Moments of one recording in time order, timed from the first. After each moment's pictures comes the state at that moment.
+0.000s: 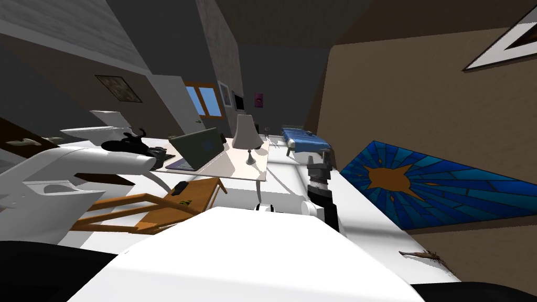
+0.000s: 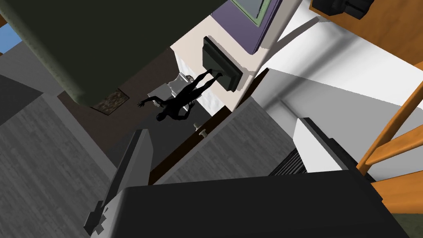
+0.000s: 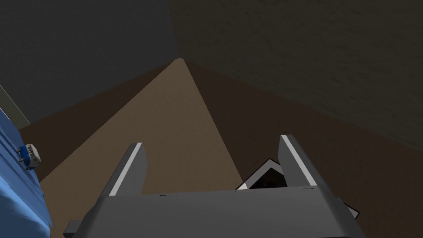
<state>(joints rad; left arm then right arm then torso) 0.25 0.93 0.68 -2.05 0.36 1.32 0.22 0.45 0.02 0.05 -2.29 -0.05 -0.41 -0.08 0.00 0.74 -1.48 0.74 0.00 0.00</state>
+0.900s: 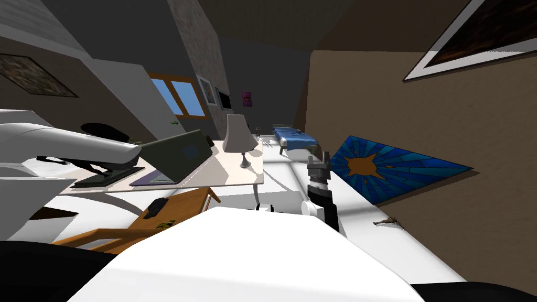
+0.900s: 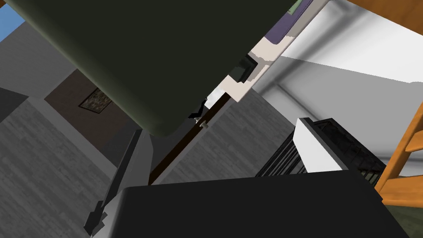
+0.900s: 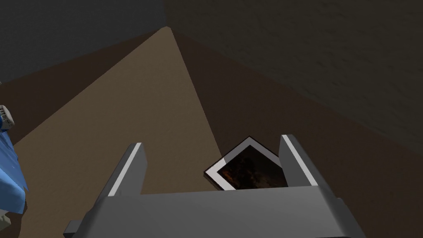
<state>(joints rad) 0.25 1.10 0.74 -1.98 0.38 1.55 0.28 0.45 0.02 0.05 -2.29 -0.05 -0.41 -0.08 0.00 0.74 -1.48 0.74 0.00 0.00</state>
